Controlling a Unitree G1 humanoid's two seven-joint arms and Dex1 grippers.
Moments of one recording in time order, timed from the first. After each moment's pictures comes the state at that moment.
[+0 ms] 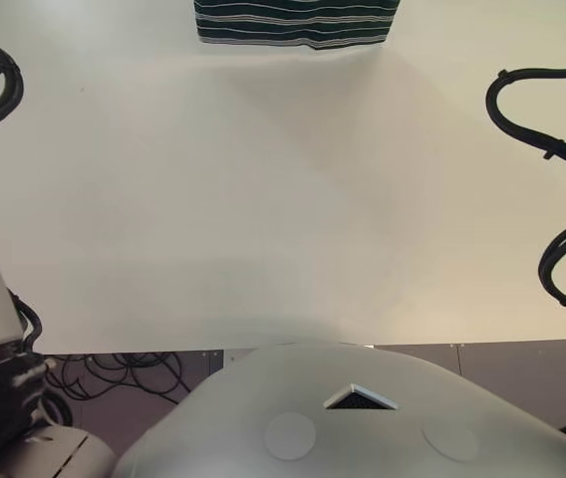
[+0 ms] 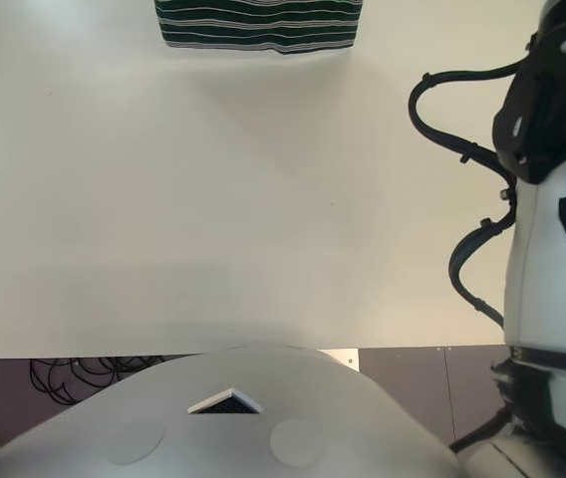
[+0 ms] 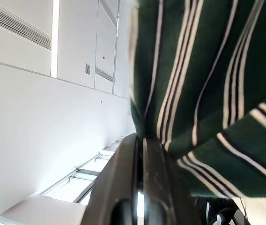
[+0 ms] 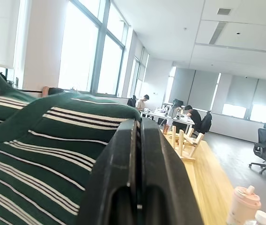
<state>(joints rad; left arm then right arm) -1.64 0.64 -0.39 1.33 0.68 -0.50 -0.22 -1.51 -0.45 -0.21 1.31 0.11 -0.21 0.52</state>
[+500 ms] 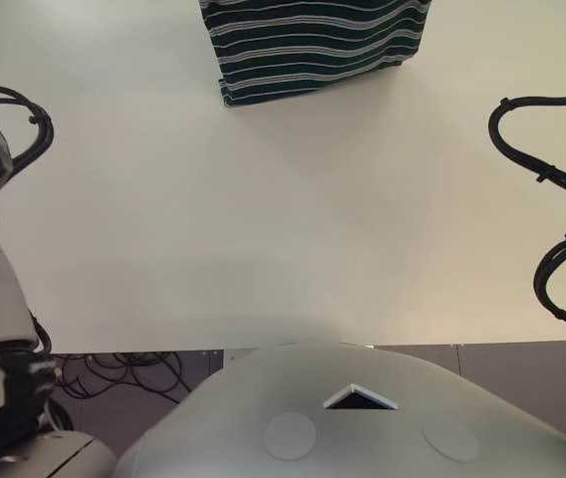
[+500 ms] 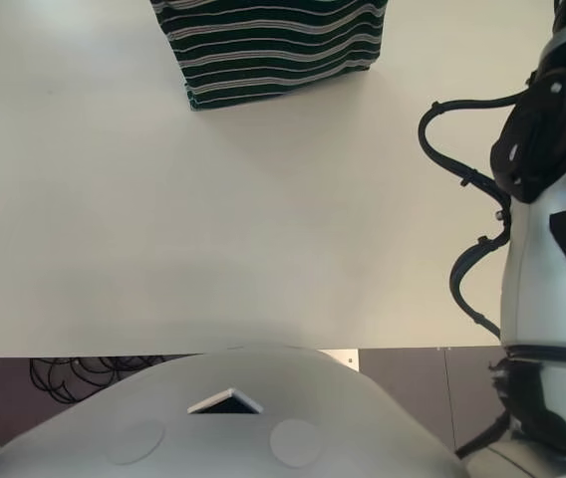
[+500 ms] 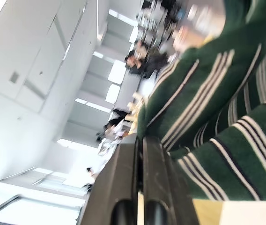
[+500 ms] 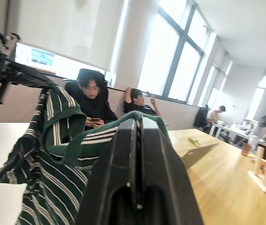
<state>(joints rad) -1.42 0.70 -0.10 1.26 0.17 -0.70 -0.96 -1.32 -0.49 -0.27 1.12 0.26 -0.12 1.17</state>
